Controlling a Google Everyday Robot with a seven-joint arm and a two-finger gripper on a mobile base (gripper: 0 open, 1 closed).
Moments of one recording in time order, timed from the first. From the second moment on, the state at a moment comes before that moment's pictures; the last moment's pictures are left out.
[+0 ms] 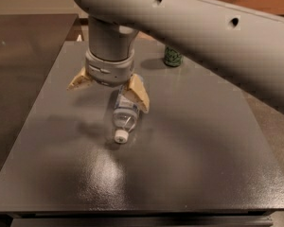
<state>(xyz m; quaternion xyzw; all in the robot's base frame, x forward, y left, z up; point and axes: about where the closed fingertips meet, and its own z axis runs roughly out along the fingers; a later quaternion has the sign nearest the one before) 0.486 0.075 0.875 -0.99 0.11 -0.02 0.09</state>
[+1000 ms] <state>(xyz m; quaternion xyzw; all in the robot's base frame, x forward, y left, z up) 0.518 0.054 0.862 -0.99 0.13 -0.07 0.03</state>
